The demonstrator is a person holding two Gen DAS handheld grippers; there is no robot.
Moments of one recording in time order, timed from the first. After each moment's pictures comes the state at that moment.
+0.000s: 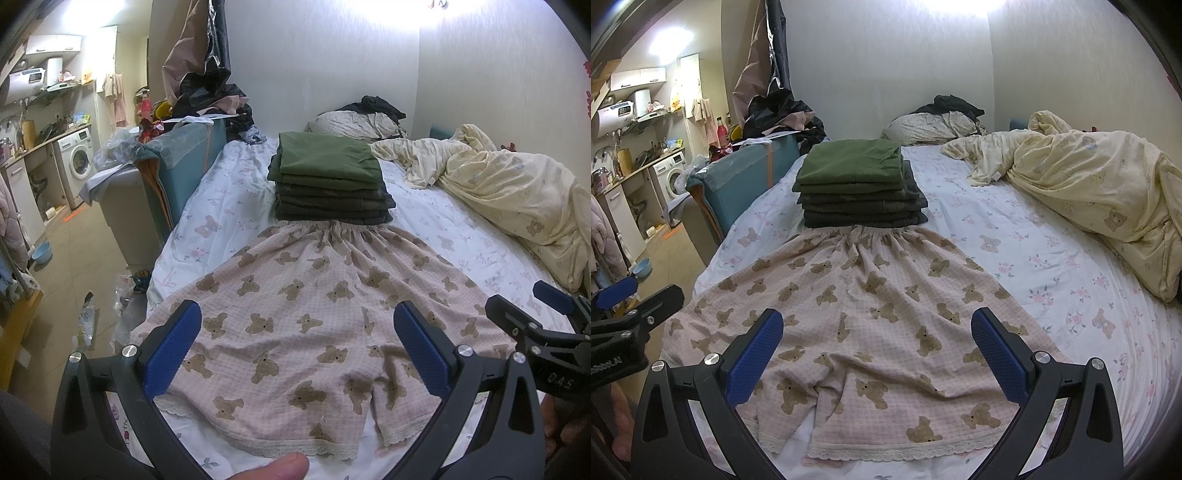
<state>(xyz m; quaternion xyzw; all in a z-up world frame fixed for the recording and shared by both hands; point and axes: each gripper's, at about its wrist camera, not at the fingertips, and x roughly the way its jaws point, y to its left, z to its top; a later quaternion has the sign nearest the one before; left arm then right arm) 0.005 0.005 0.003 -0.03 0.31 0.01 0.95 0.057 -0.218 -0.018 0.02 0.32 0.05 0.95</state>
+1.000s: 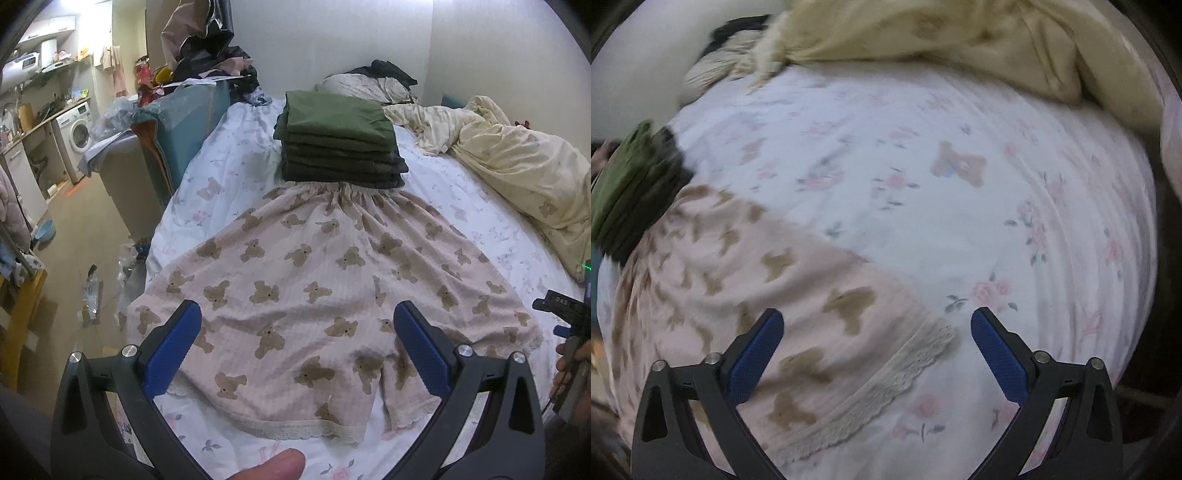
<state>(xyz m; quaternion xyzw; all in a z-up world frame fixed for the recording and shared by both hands) 0.020 0.011 -0.013 -0.03 0.39 0.03 0.92 0.089 -0.451 -0.131 0.24 0.50 -0.23 0.80</state>
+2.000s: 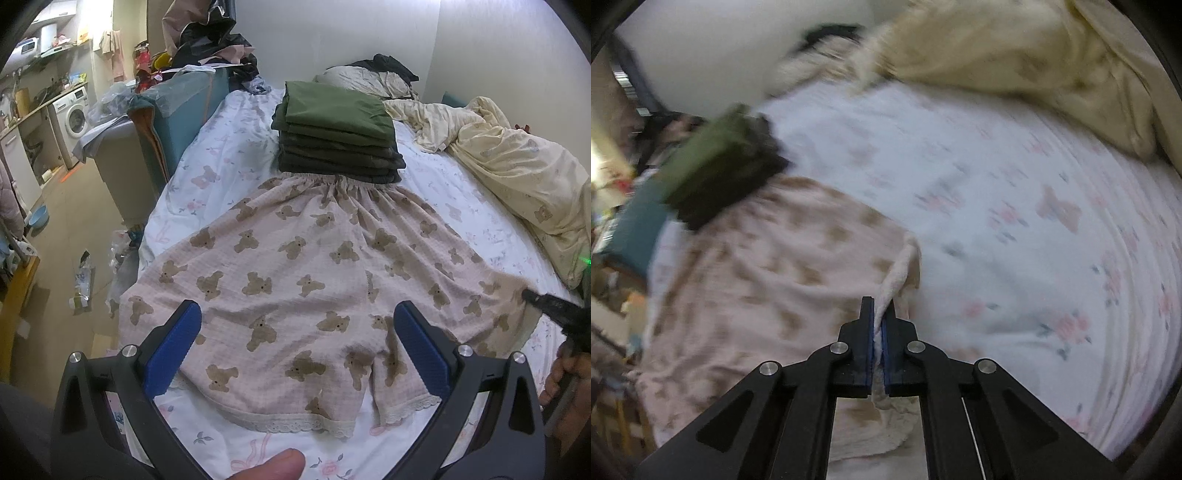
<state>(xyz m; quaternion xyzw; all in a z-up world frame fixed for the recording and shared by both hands) 0.024 0.013 -0.013 -0.05 0.41 0.02 0.91 0.094 -0.380 -0.086 0.20 0.43 -0.05 0.88</state>
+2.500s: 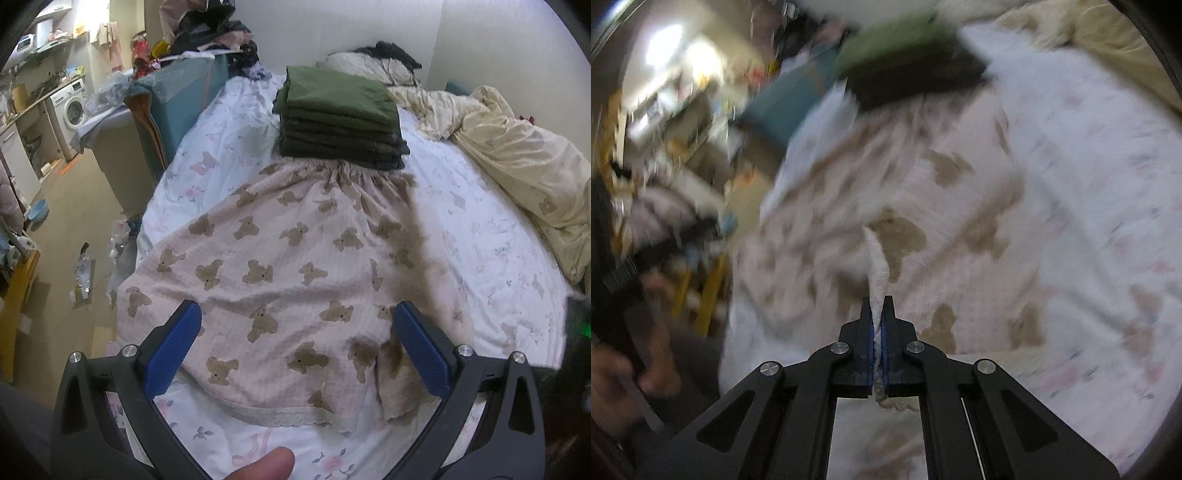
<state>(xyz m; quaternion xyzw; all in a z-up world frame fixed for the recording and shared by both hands) 0.032 0.015 -0.025 -0.05 0.44 0.01 0.90 0.087 -0.227 -0.115 0.13 0.52 0.23 0.81</state>
